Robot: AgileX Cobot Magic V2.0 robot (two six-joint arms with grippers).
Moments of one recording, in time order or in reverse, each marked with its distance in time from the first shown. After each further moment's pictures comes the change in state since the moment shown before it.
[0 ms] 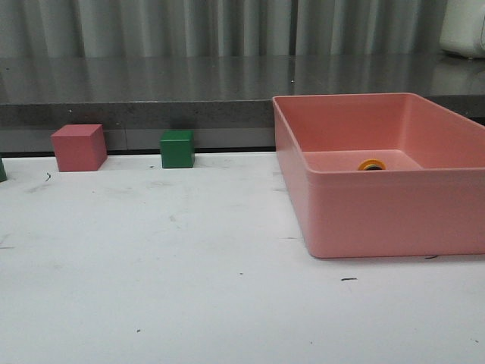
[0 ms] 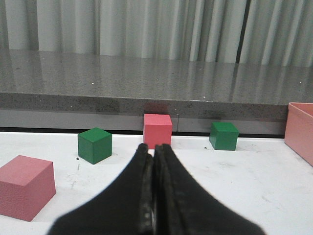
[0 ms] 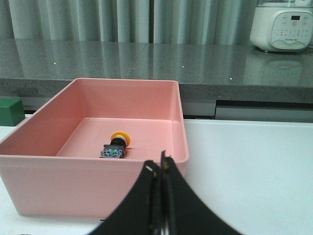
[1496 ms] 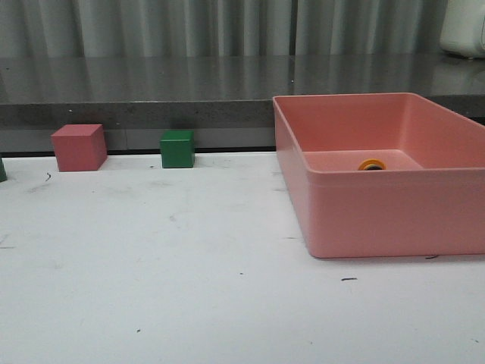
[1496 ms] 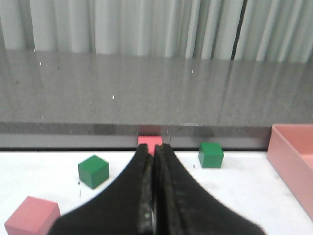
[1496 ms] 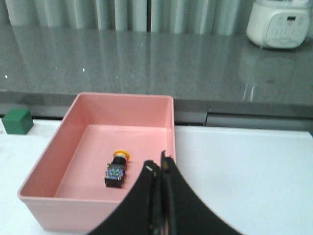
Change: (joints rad) left arm 0.000 0.415 -0.696 0.000 0.469 0.000; right arm 0.000 0.375 -0.686 -0.012 0.533 0.000
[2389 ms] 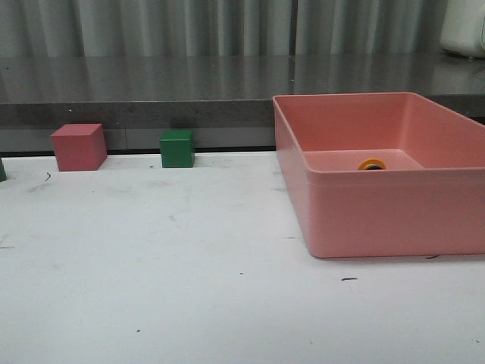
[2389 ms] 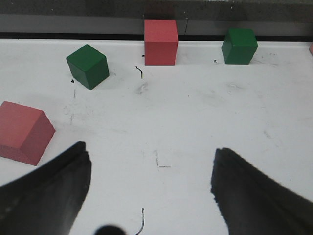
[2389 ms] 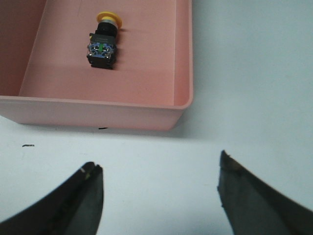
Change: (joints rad) left arm -0.002 0.394 -0.010 0.000 0.045 0.000; right arm 0.000 0.448 -0.015 0.003 0.100 0.000
